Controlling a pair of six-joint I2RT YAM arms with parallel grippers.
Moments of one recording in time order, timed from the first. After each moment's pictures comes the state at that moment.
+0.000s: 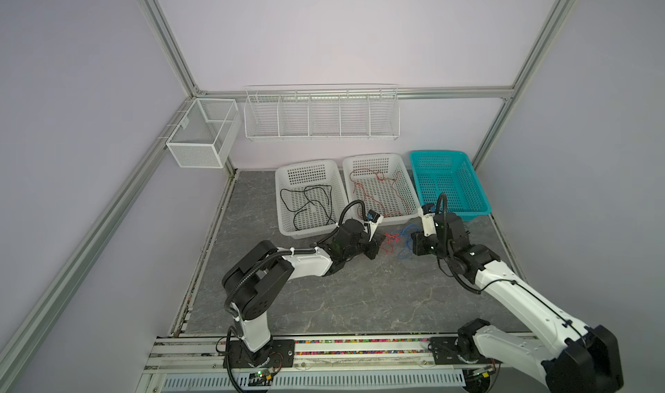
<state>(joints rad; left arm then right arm) -0.88 1.79 0.91 0.48 0.18 -0.19 0.43 1.07 0.75 -0.40 0.00 0.28</state>
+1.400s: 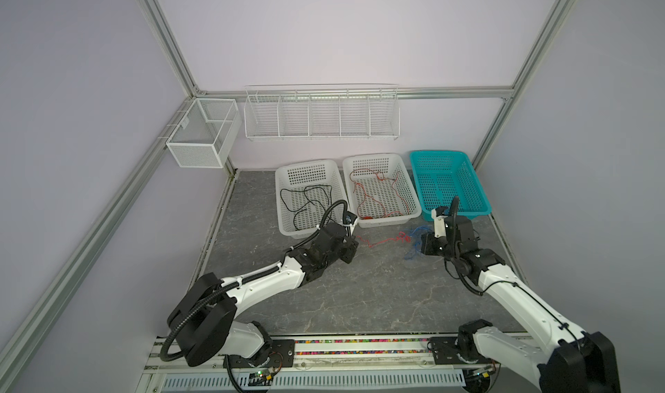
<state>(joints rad) -0.87 1.43 0.79 0.05 -0.12 -0.11 0.31 1.05 0.67 -0.34 -0.09 0.31</state>
